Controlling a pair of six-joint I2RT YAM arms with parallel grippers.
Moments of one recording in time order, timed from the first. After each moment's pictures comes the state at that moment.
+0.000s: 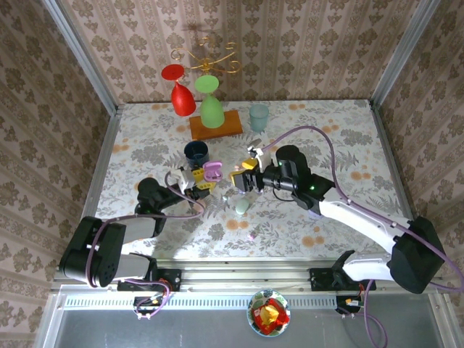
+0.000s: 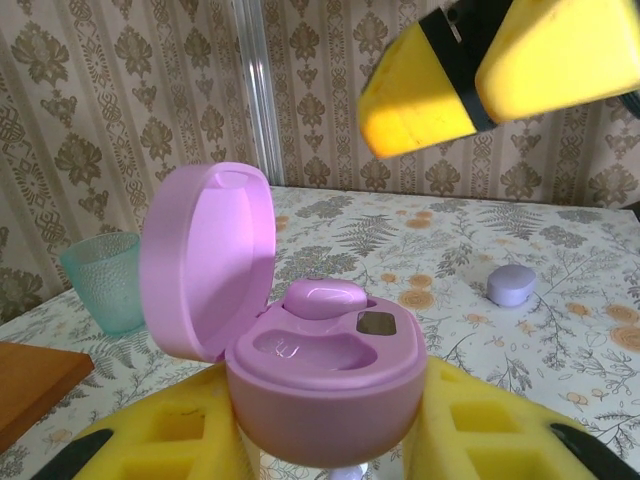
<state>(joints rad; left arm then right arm) -0.32 1.33 0.26 1.14 0.90 0.05 0.68 1.26 0.88 0.00 -0.29 0.22</state>
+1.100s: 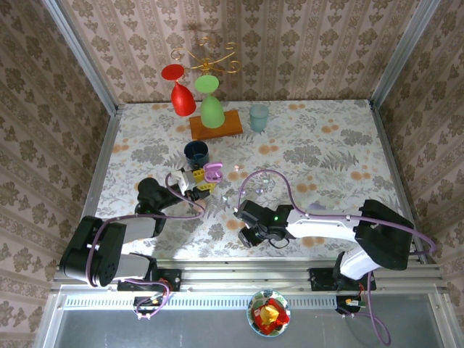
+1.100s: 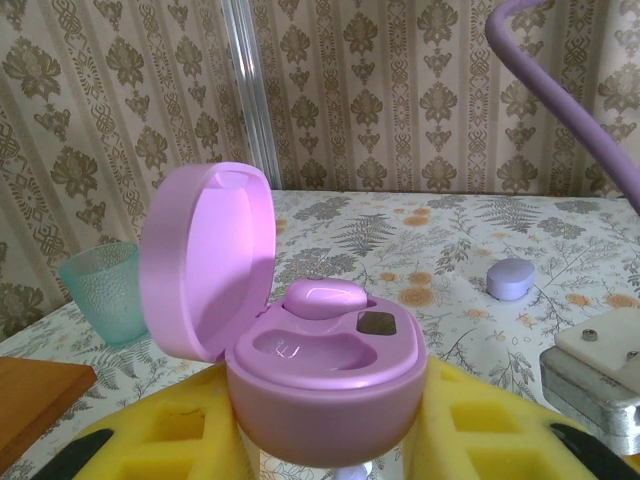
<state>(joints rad) -0.32 1.33 0.26 1.15 0.91 0.08 1.06 1.51 0.79 -0.43 0.03 0.44</state>
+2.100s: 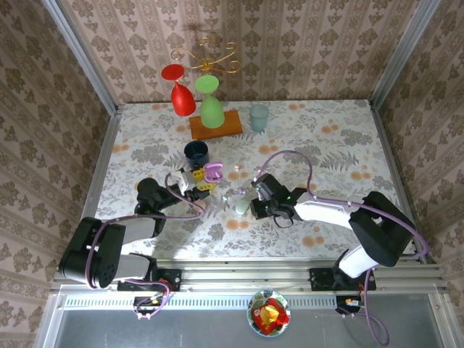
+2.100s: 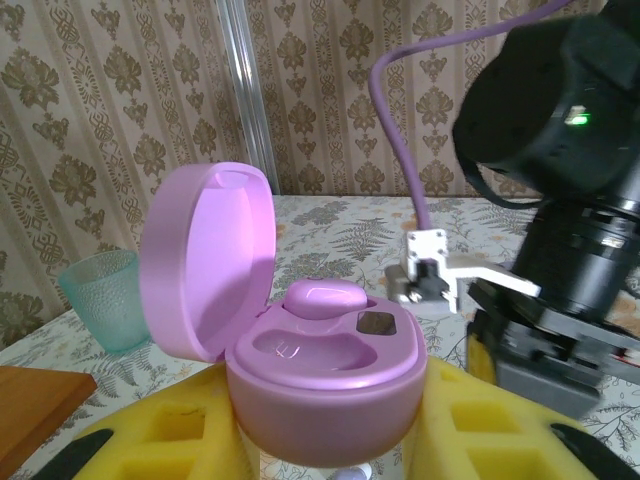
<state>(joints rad) -0.32 1.32 0.26 1.15 0.92 0.08 0.73 1.53 0.74 -0.20 -0.03 0.51</state>
